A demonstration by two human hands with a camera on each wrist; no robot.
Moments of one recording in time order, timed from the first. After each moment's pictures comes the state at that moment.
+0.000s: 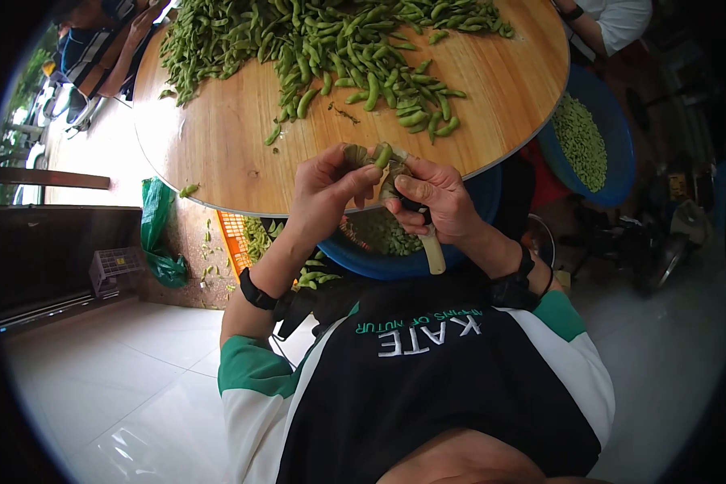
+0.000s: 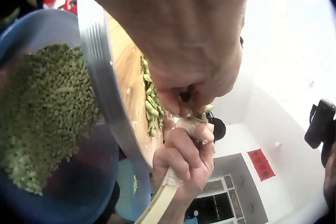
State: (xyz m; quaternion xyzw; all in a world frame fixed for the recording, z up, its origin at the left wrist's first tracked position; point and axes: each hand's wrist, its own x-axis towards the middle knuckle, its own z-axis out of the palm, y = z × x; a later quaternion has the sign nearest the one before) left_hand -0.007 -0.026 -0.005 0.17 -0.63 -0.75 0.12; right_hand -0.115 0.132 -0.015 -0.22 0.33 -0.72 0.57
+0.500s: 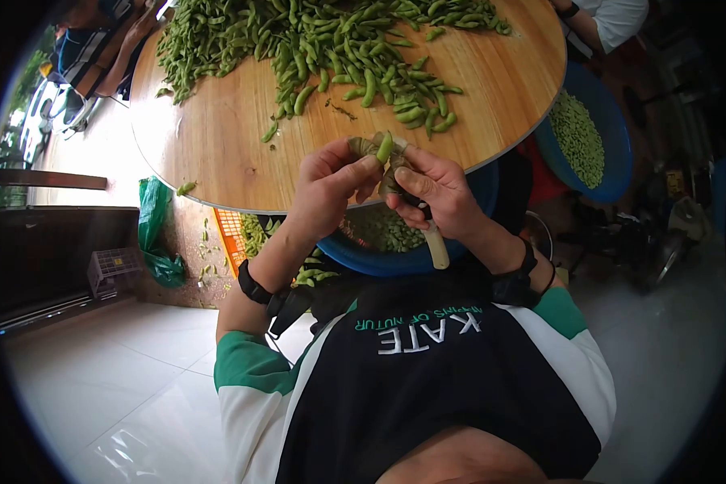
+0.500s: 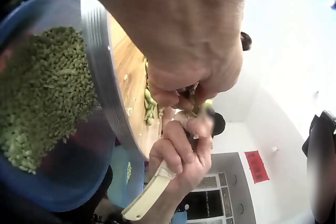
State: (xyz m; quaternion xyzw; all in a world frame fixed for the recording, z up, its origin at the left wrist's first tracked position) left_hand -0.011 -0.026 -0.003 0.14 -0.52 -0.84 0.08; right_hand -0.113 0.135 -0.004 -0.24 0.41 -0.72 0.51
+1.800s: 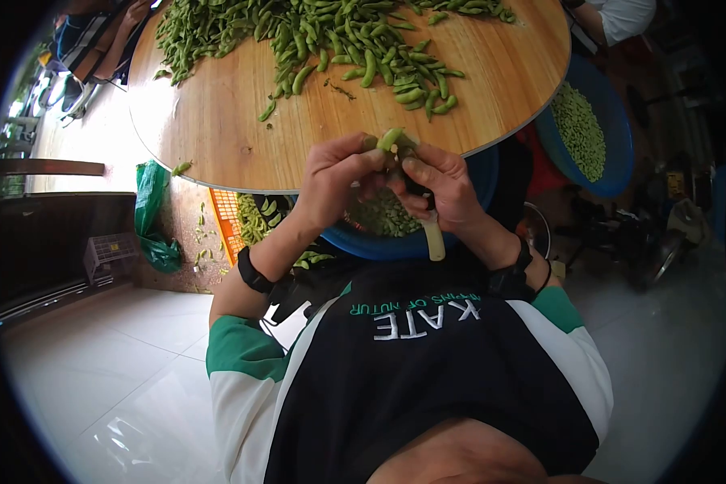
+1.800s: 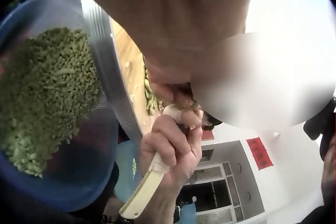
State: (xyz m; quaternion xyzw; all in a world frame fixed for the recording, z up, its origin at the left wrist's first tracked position) left_hand -0.004 -0.010 0.002 0.14 -0.61 -0.78 0.06; right_hand -0.105 0.146 -0.024 -0.21 0.37 -0.73 0.54
